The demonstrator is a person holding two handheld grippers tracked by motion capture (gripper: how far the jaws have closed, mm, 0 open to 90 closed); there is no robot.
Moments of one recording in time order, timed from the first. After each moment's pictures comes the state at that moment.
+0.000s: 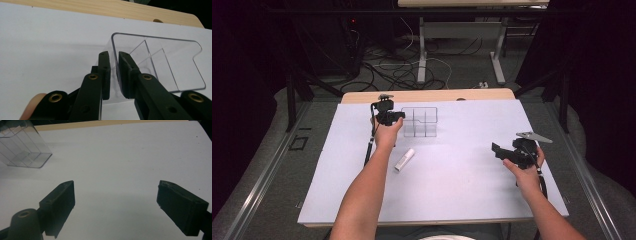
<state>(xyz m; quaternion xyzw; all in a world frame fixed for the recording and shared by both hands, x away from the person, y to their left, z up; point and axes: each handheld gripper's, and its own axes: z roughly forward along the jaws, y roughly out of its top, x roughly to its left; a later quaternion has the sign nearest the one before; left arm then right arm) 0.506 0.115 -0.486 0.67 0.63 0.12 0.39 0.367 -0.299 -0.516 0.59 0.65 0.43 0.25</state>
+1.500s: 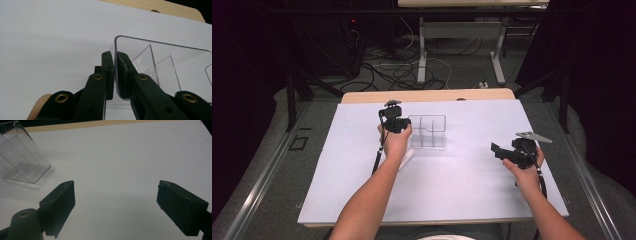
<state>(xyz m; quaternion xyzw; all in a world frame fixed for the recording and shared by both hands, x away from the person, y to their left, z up) 0.466 0.083 -0.473 0.65 0.66 0.12 0.35 0.367 -0.298 -0.516 0.59 0.64 0.43 0.24</state>
